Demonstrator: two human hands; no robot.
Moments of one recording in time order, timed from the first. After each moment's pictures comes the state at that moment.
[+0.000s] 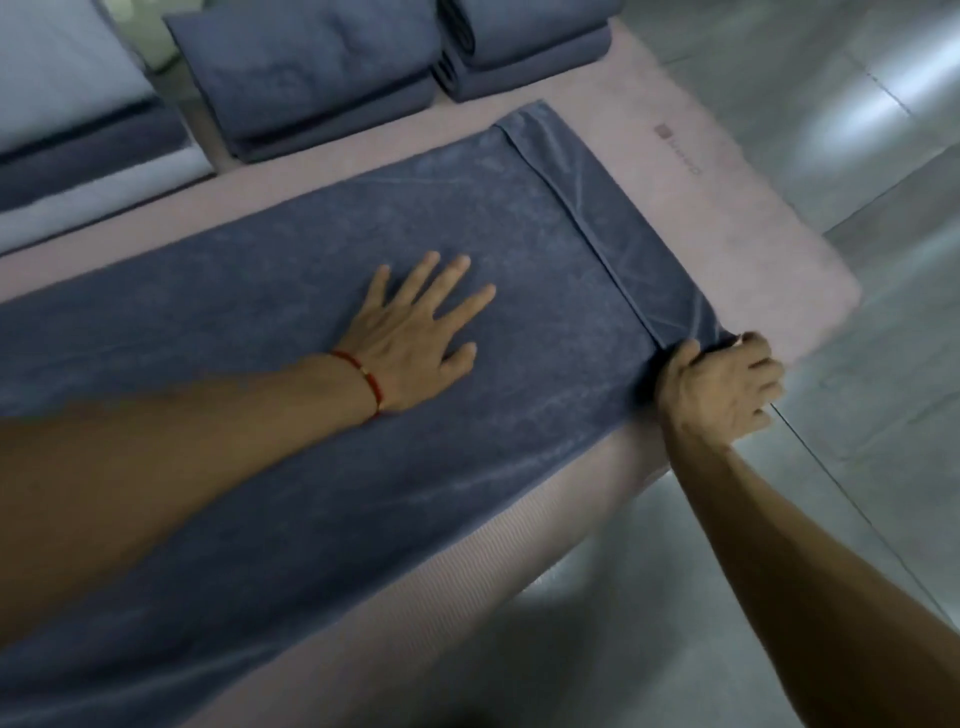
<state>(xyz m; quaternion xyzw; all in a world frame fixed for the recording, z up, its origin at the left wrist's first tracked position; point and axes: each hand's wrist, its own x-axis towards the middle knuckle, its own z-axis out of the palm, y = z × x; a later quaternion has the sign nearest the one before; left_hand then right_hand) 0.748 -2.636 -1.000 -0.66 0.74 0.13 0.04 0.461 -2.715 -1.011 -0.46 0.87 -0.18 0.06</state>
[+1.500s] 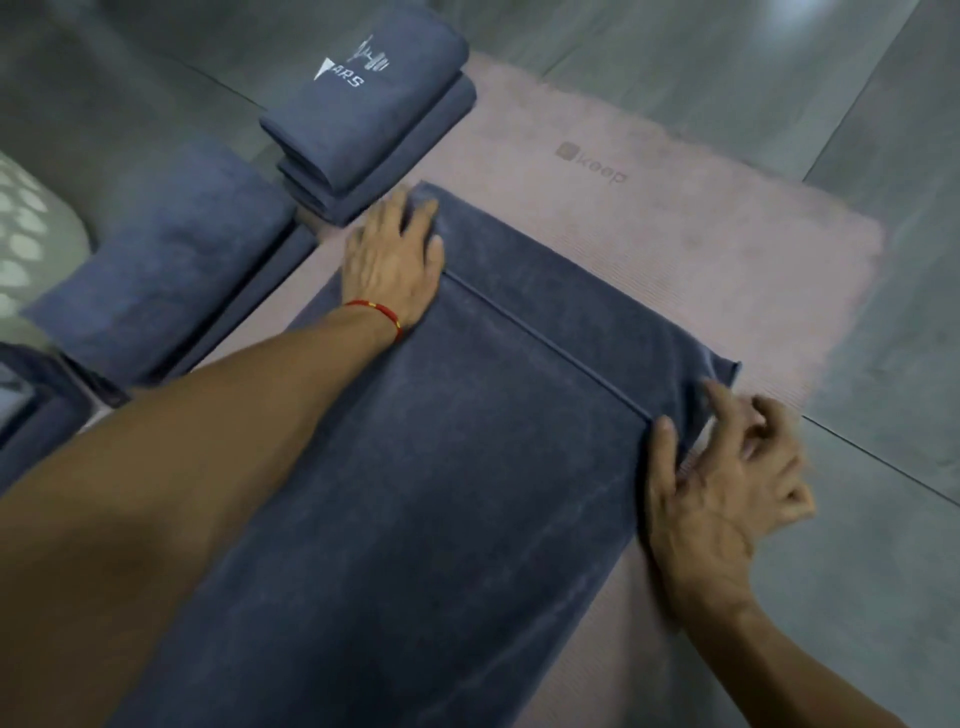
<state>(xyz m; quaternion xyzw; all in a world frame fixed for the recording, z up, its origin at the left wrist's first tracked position) 0.751 -2.896 -1.027 -0.69 0.72 -0.01 -0.05 0.462 -2.686 -1.031 -0.50 0.83 -0.24 0.07</state>
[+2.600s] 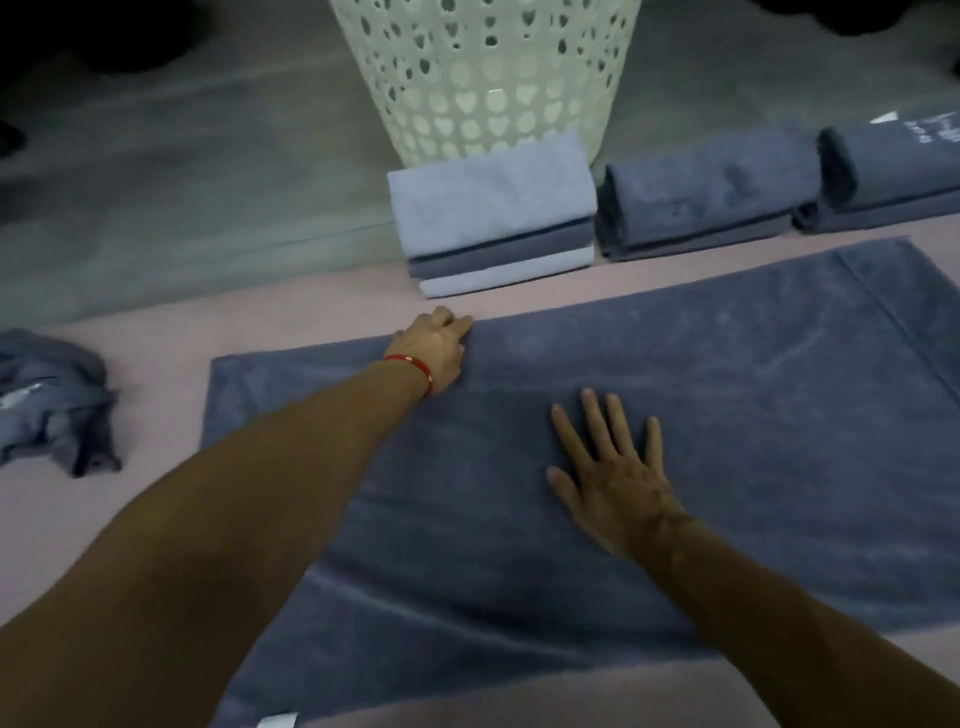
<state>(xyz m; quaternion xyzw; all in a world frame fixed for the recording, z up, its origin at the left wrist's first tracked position) 1.031 -2.489 -1.002 -0.87 0.47 0.16 0.01 0.742 -2.550 -1.021 -0.95 0.28 0.14 0.10</state>
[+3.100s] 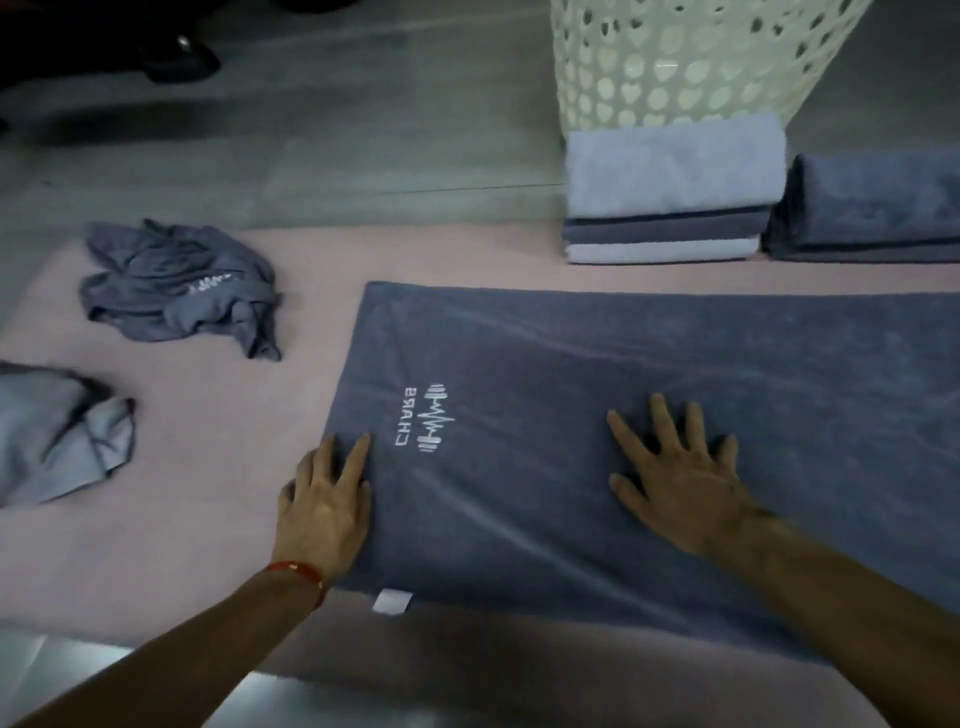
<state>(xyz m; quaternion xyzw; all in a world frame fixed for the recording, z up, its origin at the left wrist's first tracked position) 0.933 -2.144 -1.009 -0.97 0.20 0.12 -0.01 0.770 -2.500 -0.988 -0.94 0.19 0.27 0.05</state>
